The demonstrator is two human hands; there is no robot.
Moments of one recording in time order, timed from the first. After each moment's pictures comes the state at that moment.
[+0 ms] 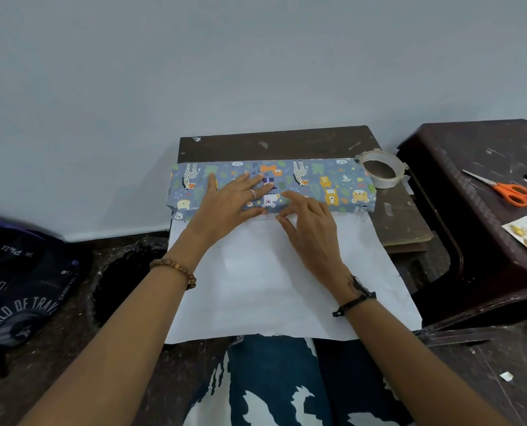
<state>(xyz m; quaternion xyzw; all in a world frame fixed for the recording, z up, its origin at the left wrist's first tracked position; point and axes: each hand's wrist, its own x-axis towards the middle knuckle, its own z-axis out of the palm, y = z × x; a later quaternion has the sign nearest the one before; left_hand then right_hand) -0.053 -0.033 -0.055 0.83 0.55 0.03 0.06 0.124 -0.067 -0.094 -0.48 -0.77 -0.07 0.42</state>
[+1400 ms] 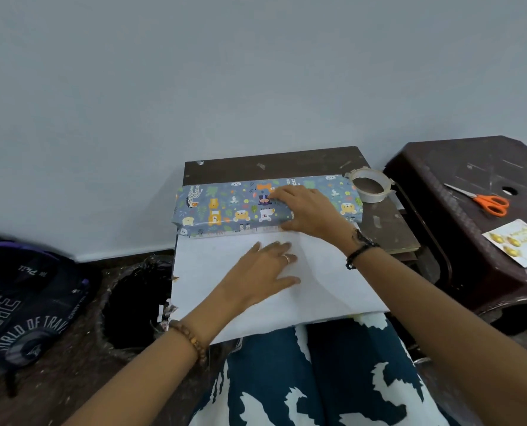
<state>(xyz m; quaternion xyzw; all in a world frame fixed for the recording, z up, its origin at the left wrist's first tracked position) 0.002 -0.117 -0.047 0.85 0.50 -0.01 0.16 0.148 -0.018 -0.035 -0.47 -0.88 0.06 0.09</state>
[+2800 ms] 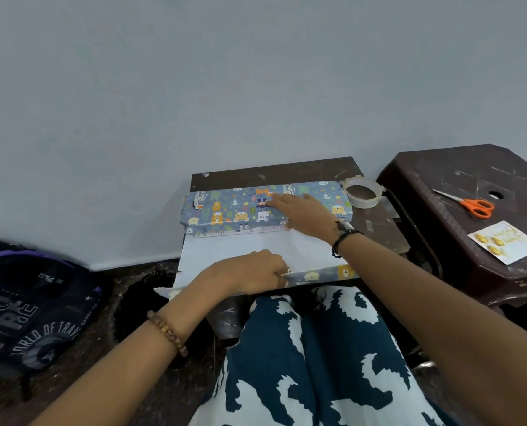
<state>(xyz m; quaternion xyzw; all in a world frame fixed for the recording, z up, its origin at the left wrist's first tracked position) 0.009 -0.142 0.034 0.81 0.50 -0.14 0.29 0.149 -0.014 -0.033 -0.46 -0.89 0.00 -0.01</state>
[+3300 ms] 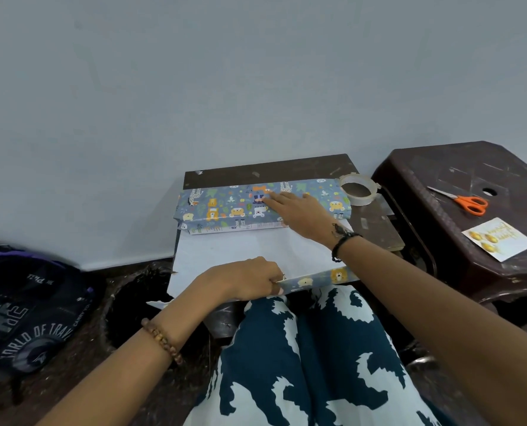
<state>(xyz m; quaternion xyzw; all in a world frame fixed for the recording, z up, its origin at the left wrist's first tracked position) 0.011 -0.141 0.022 0.80 0.49 -0.16 0.31 0.152 -0.024 -0.033 -0.45 -0.89 -0.10 -0.02</state>
